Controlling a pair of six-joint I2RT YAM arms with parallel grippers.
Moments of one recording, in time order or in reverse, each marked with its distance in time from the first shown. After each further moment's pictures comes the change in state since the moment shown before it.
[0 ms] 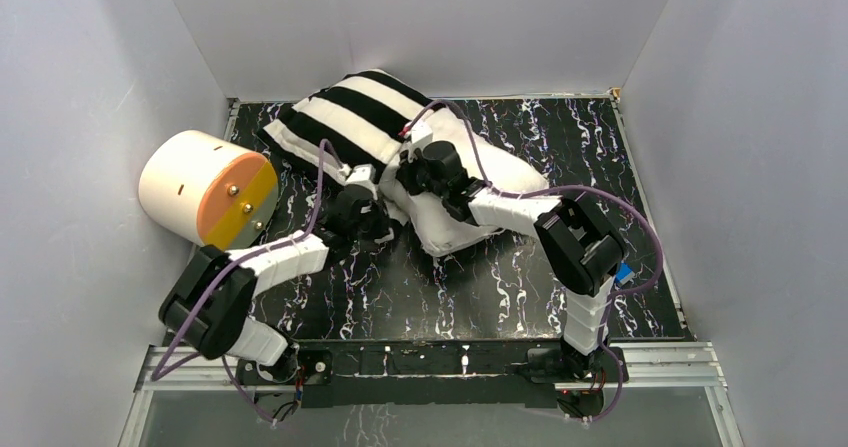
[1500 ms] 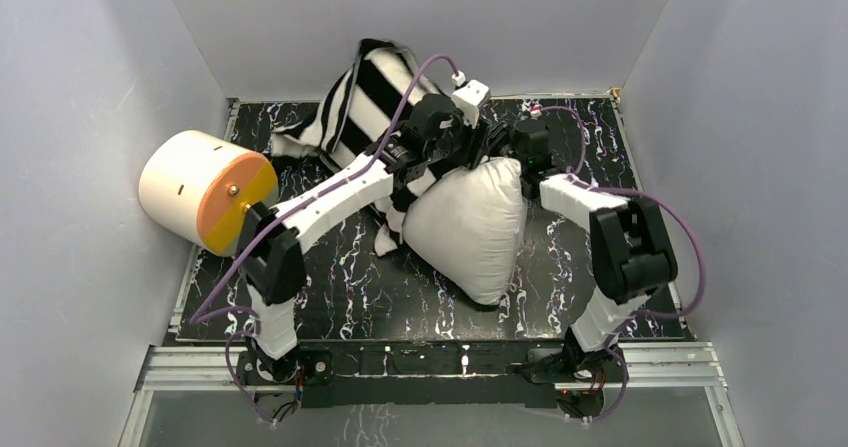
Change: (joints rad) left arm -0.269 0.341 1.081 -0.411 0.137 0.512; right arm -0.401 -0.254 -0.194 -0.072 -0.236 1.018
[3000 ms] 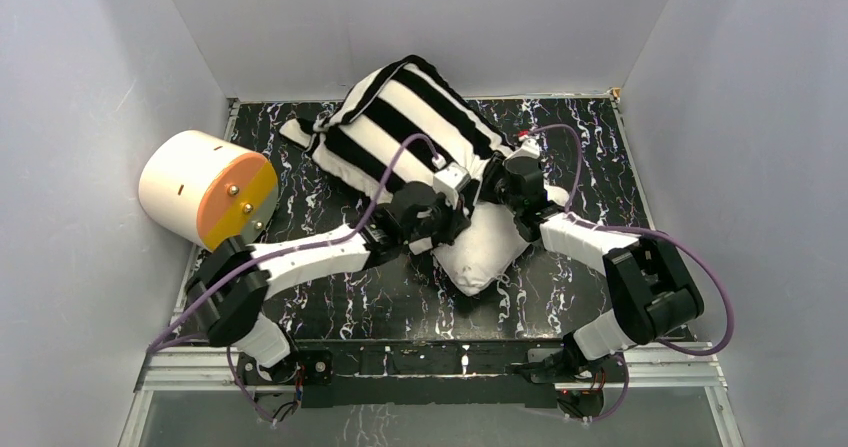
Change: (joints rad) left arm -0.112 -0.320 -0.711 0.391 0.012 -0.183; right arm 0.102 -0.166 -0.283 0.119 0.231 -0.462
